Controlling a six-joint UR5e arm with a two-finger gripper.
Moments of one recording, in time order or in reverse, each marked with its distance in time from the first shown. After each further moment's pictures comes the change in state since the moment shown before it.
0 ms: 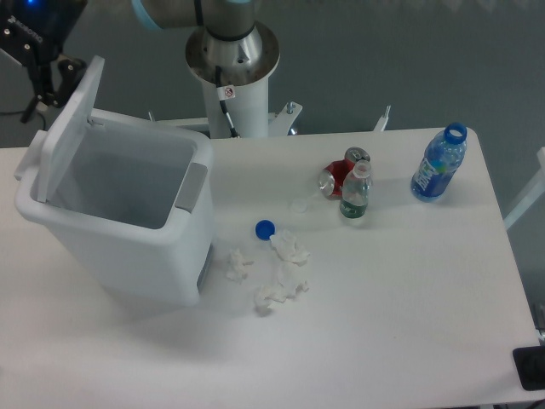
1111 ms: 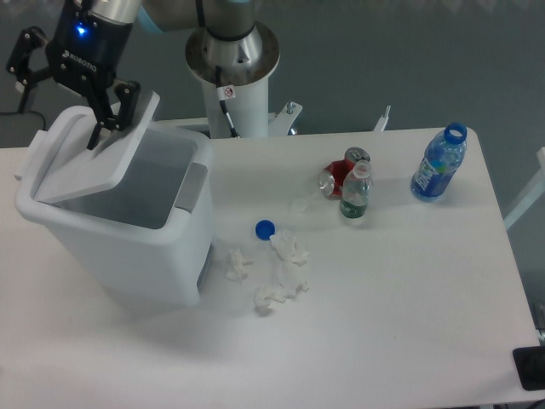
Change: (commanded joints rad) arm 0.058 -0.012 -0.017 -0.002 0.131 0.021
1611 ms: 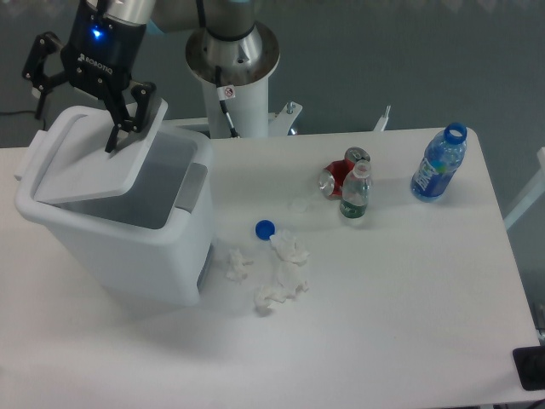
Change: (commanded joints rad) arm 0.021 -0.002 -0.002 0.002 0.028 0.000
